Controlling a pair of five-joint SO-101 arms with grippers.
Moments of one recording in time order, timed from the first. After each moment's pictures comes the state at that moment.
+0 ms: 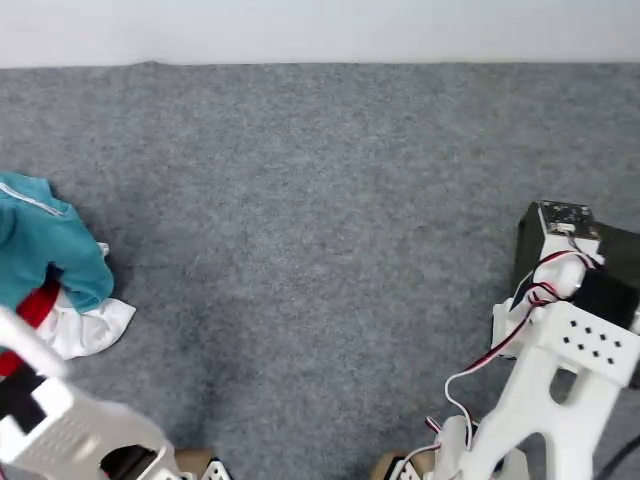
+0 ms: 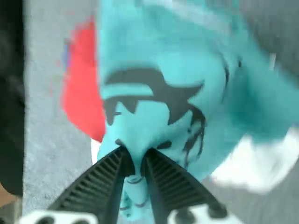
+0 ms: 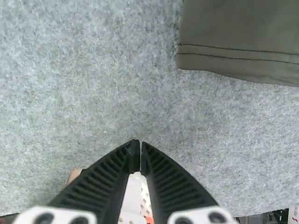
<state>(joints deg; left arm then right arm) -50.5 9.7 -38.4 99.1 -32.9 24.5 -37.8 30.7 100.7 17.9</state>
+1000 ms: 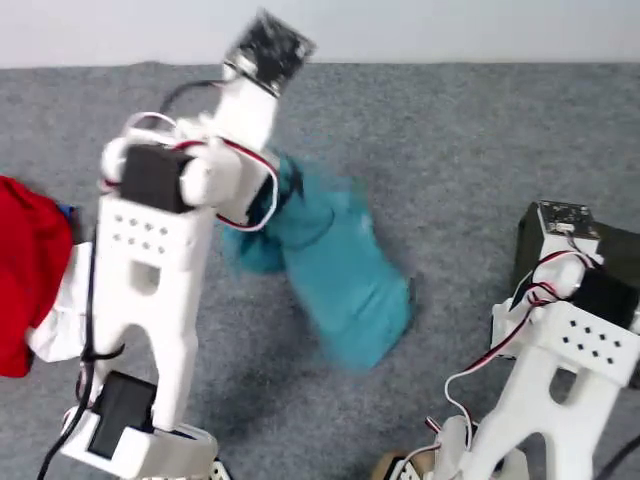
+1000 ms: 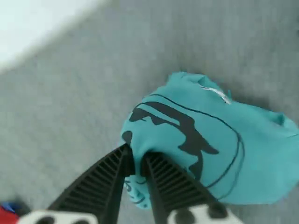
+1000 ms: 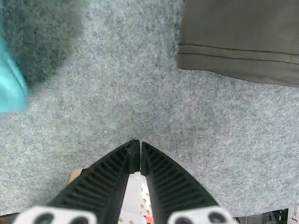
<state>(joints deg) 14.0 -2.8 -22.8 98.6 -9.3 24.4 -37.8 30.7 100.7 17.9</state>
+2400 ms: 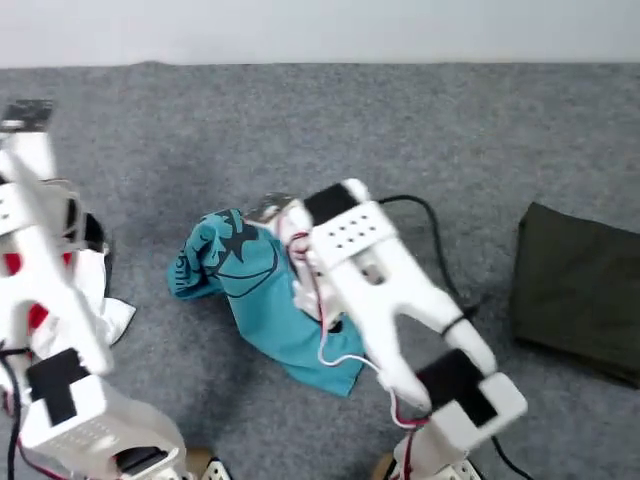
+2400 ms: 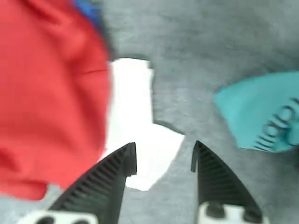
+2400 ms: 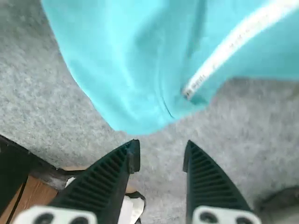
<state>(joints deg) -34.4 6.8 -13.8 98.6 -14.9 -36.2 7.5 0.8 100.5 17.4</state>
